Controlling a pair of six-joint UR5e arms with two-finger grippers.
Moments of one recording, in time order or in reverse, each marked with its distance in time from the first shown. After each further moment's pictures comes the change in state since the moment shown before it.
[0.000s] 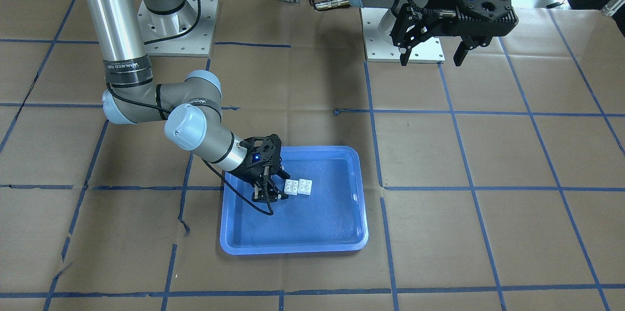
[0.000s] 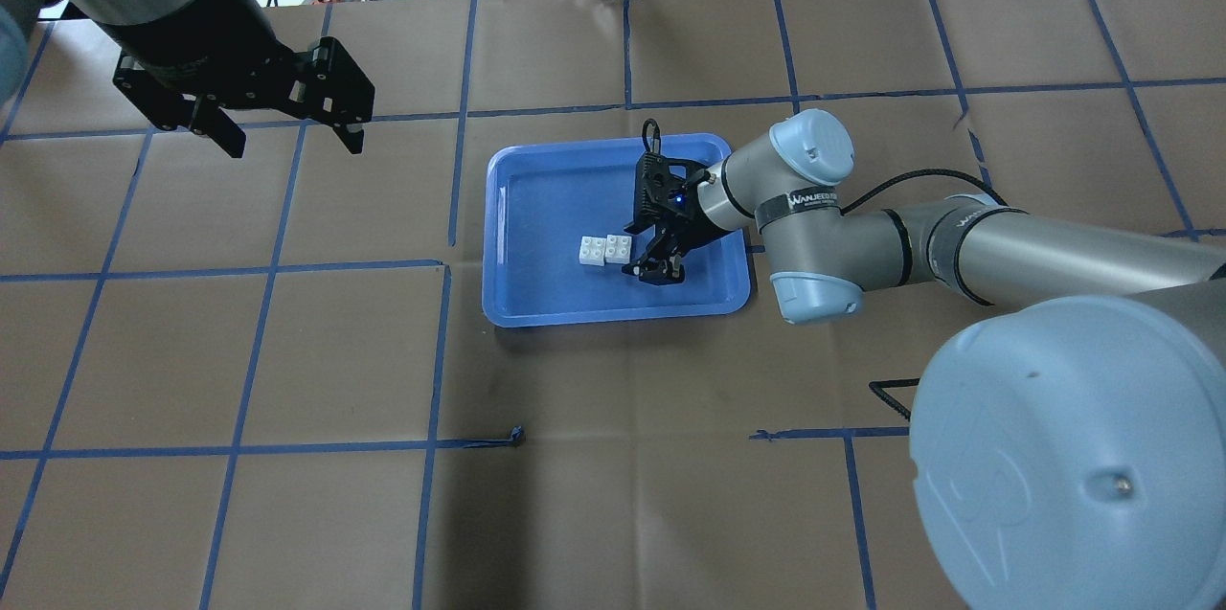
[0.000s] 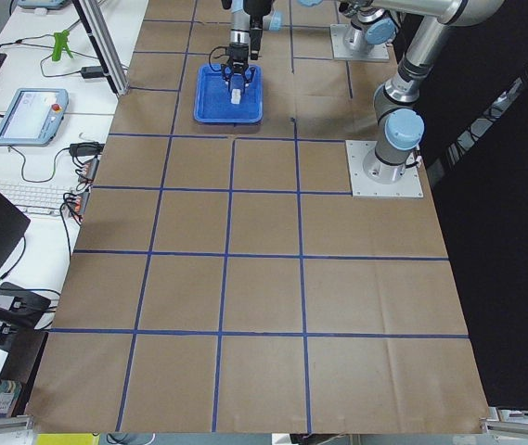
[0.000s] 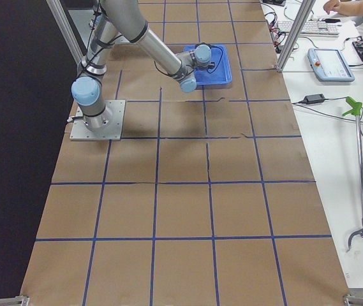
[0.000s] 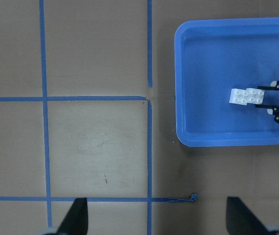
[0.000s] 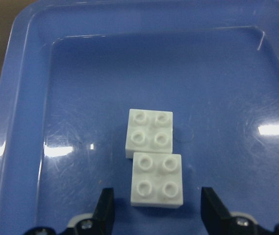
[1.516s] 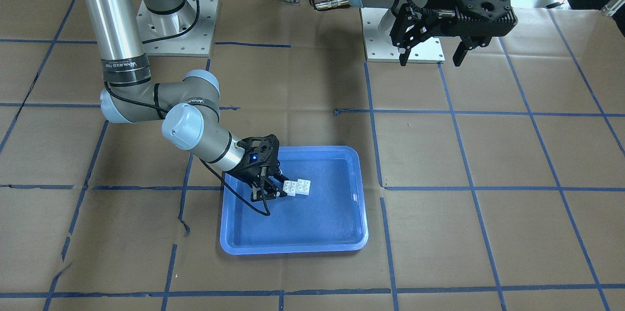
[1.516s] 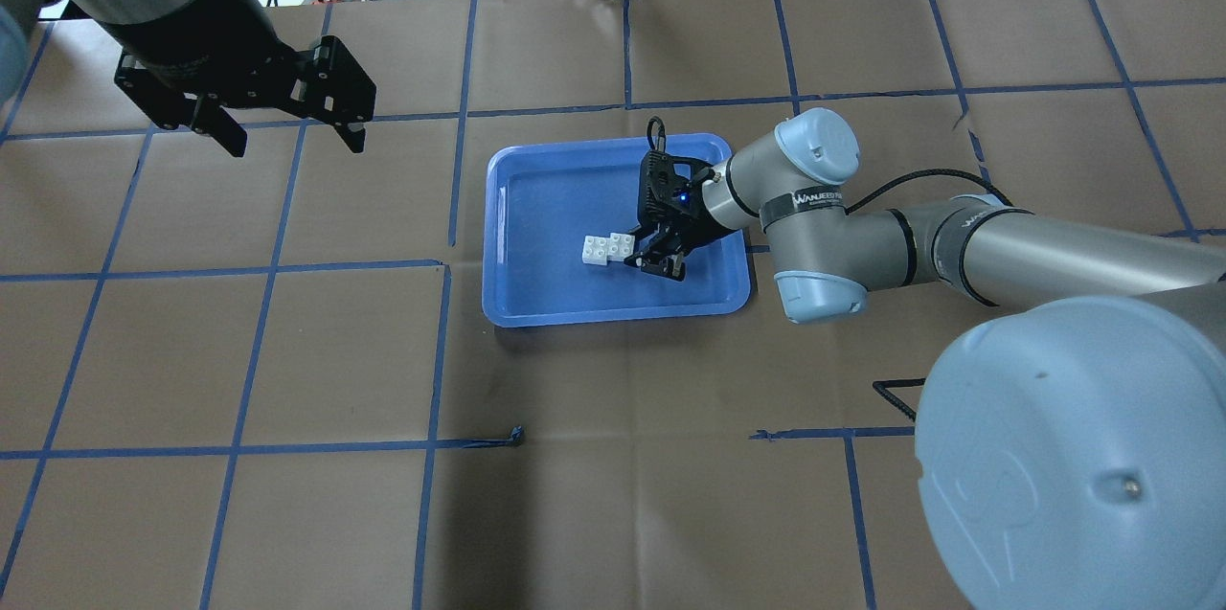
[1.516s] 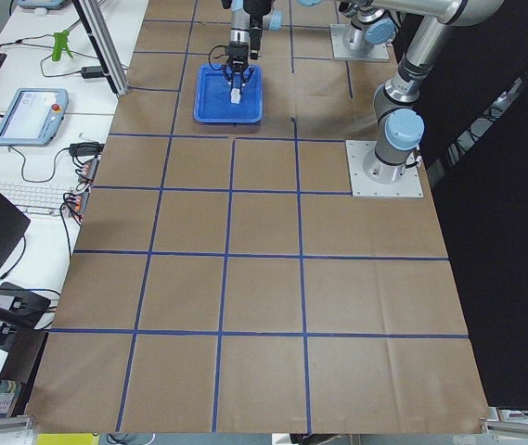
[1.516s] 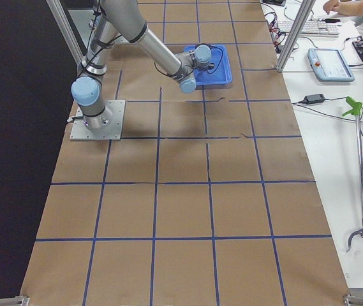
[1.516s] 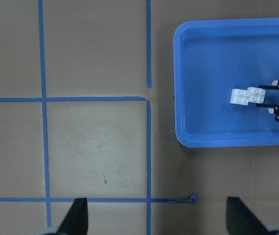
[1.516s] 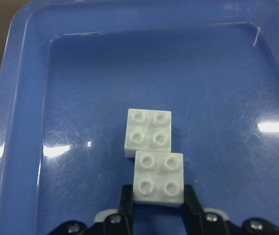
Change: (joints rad) left arm -0.002 0.000 0.001 0.001 -0.001 0.000; right arm -0.008 -0.001 0.009 0.001 -0.002 0.004
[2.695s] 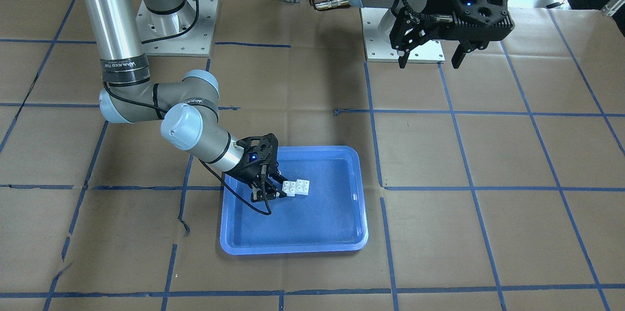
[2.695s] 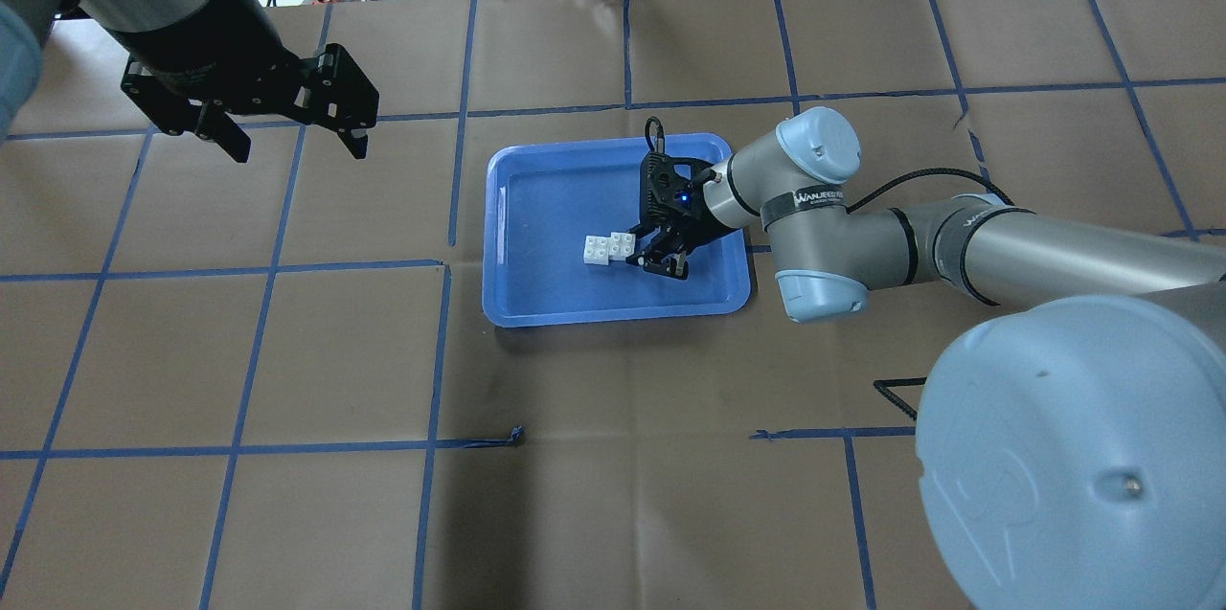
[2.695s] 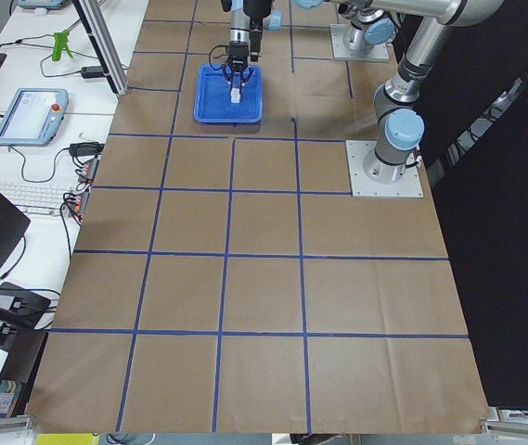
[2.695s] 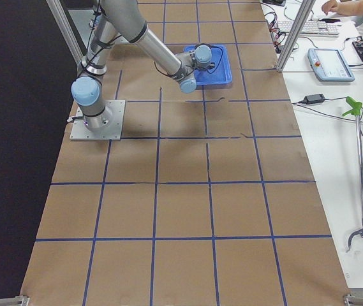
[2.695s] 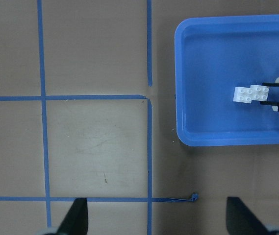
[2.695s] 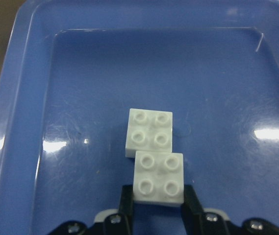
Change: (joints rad) left arm 0.000 -0.004 -0.012 0.006 0.001 0.000; right arm -0.002 0.000 -0.001 -0.001 0.000 -0.054
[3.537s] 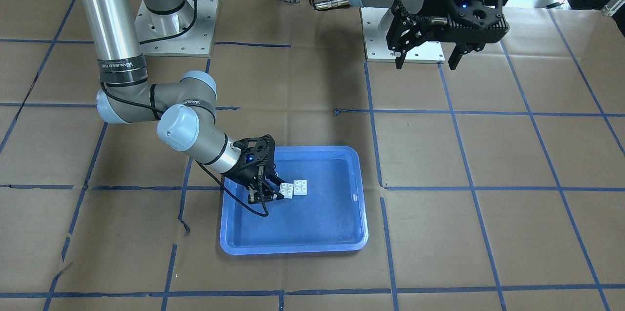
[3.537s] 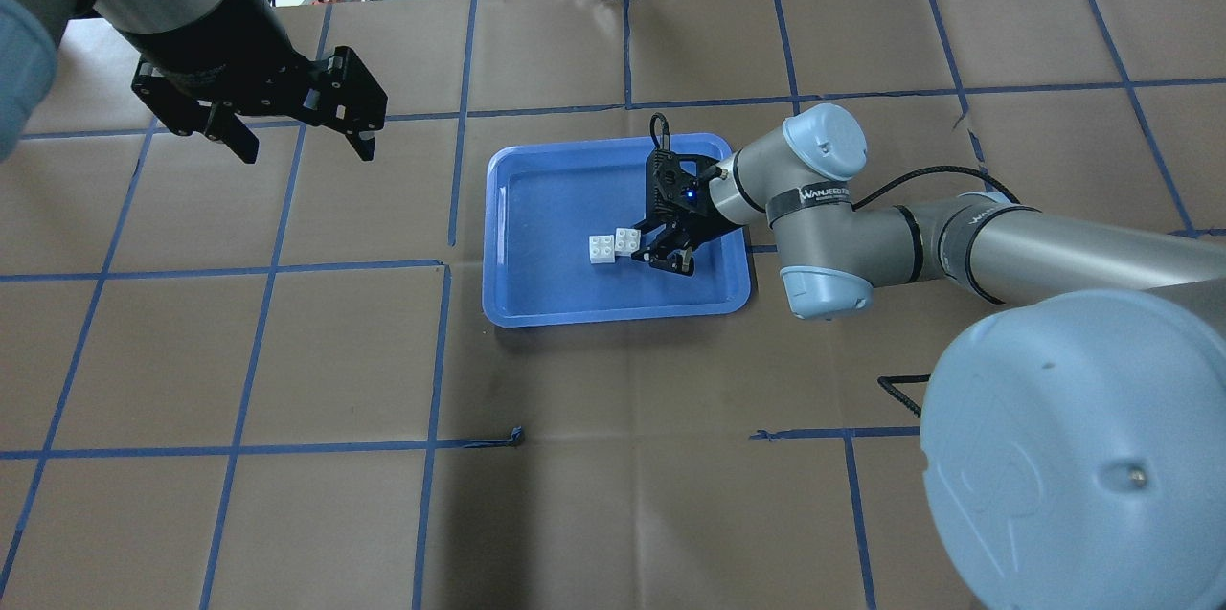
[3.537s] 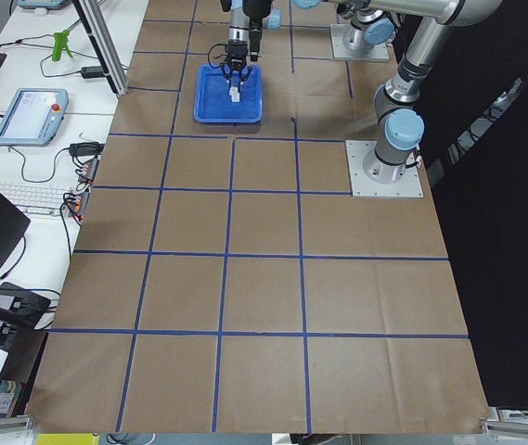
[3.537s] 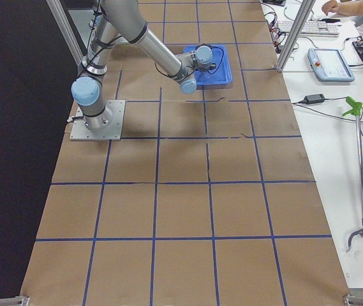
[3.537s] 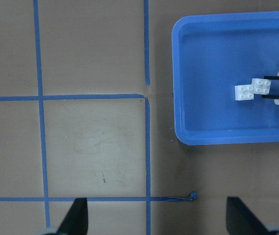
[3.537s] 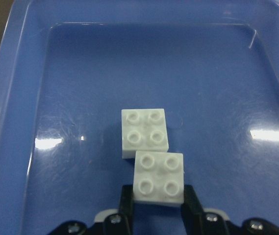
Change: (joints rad) left arm -0.010 -0.005 0.000 0.001 0.001 0.000; right arm -0.012 0.000 -0.001 0.000 -0.003 -0.025
